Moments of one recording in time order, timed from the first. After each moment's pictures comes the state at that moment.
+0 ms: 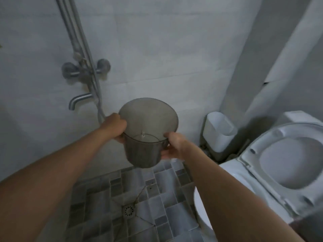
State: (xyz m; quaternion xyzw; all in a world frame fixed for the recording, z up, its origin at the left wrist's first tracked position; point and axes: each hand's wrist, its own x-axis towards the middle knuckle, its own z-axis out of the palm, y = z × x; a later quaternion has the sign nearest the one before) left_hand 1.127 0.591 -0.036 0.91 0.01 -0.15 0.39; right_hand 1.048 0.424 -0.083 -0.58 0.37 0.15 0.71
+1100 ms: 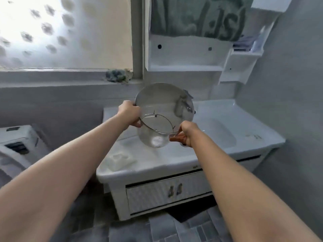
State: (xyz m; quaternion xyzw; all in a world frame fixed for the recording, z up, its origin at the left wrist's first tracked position) left_hand 0.321 0.126 0.056 0.58 -0.61 -0.42 0.33; right_hand 0.159 0.207 0.030 -0.20 0.69 -0.50 0.48
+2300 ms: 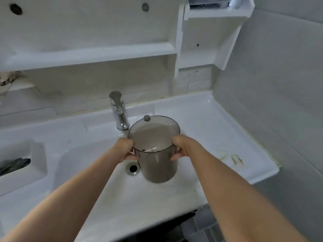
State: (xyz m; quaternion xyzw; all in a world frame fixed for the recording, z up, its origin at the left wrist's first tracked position) left_hand -0.063 -0.052 -0.119 0.64 -0.47 -0.59 0.16; right_hand -0.235 0.028 -0.071 -0.23 0.76 -0.23 0.56
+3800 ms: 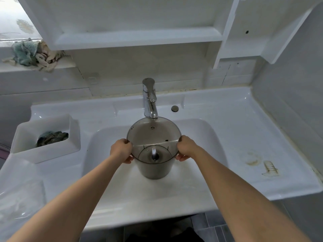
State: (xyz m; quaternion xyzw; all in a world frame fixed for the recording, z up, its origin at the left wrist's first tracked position) left_hand 0.025 -0.031 -0.133 0.74 -0.47 -0.46 0.15; right_hand -0.182 0.003 -0.120 -0.42 0.75 -0.13 0.50
